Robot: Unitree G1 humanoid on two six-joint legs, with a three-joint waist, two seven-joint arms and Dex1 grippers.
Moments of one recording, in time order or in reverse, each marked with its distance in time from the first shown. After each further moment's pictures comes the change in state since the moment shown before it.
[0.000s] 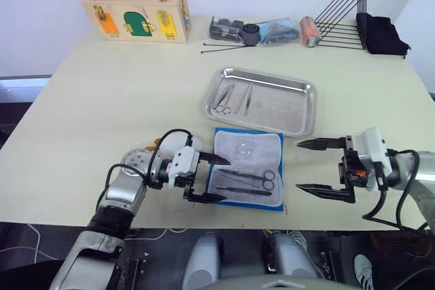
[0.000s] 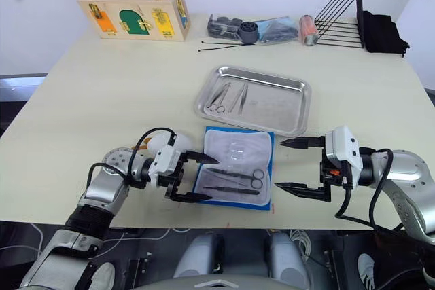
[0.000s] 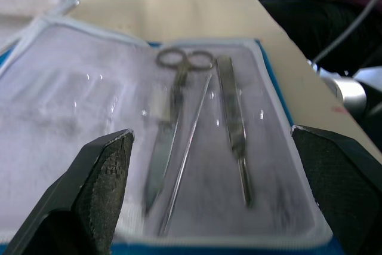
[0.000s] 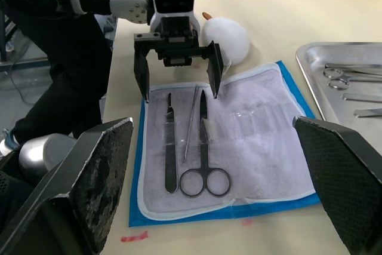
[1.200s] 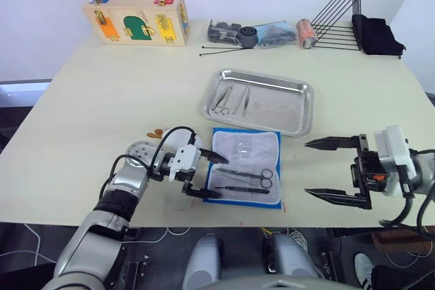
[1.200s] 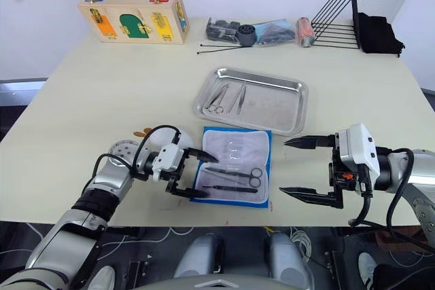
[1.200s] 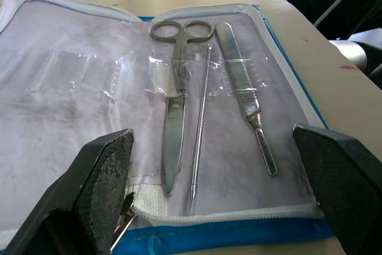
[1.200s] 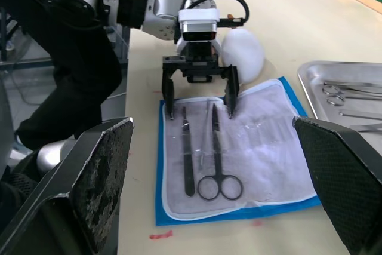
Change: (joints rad) left arm -0.136 0.004 -0.107 0.262 -0.006 -0.200 -0.042; right arm 0.048 -0.065 -0.098 -0.124 0.073 0.080 -0.034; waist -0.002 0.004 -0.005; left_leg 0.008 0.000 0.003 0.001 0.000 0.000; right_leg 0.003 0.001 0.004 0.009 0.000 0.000
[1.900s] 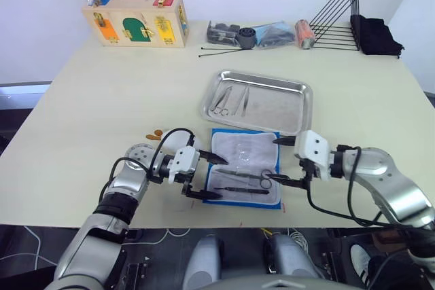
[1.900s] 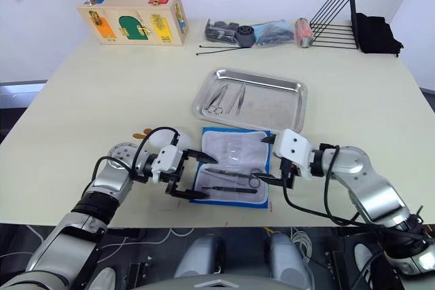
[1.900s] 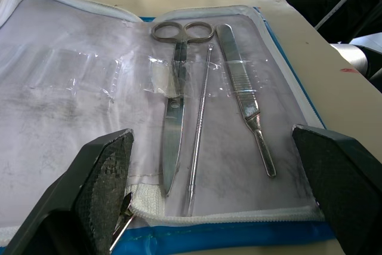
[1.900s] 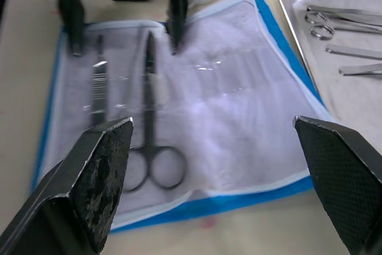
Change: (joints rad) left arm 0.026 -0.009 0.015 -0.015 0.000 0.021 0.001; right arm -0.270 0.223 0.479 0.230 -0.511 -0.021 -0.230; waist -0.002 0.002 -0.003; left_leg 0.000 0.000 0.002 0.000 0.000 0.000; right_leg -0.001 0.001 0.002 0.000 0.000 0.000
